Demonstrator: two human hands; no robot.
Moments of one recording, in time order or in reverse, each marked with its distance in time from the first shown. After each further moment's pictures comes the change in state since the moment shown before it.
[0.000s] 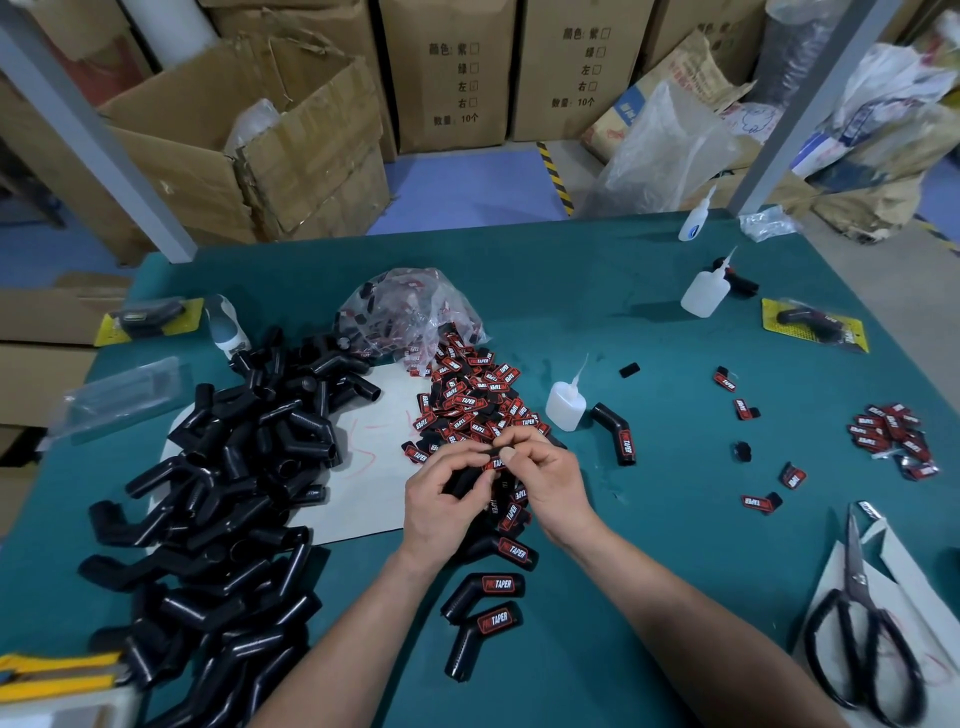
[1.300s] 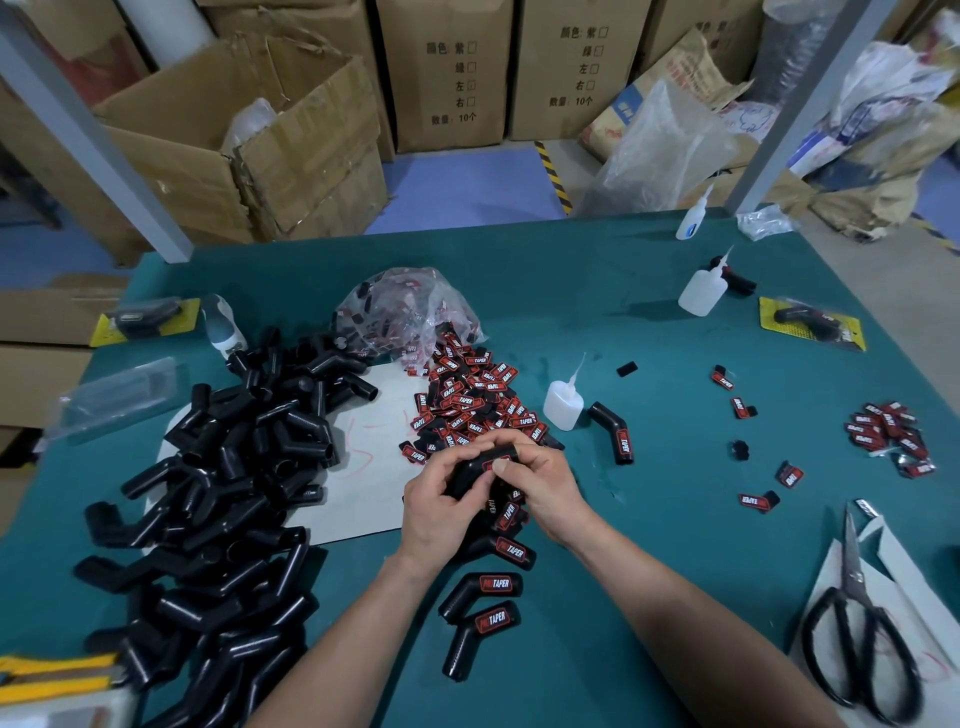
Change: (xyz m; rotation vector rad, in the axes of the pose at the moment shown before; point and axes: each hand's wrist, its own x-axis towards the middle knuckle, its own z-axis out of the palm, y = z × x) left_hand -0.009 0.002 0.001 -0.067 -0.032 -0.193; right_hand 0.002 0.004 -0.005 0.090 -0.158 0.049
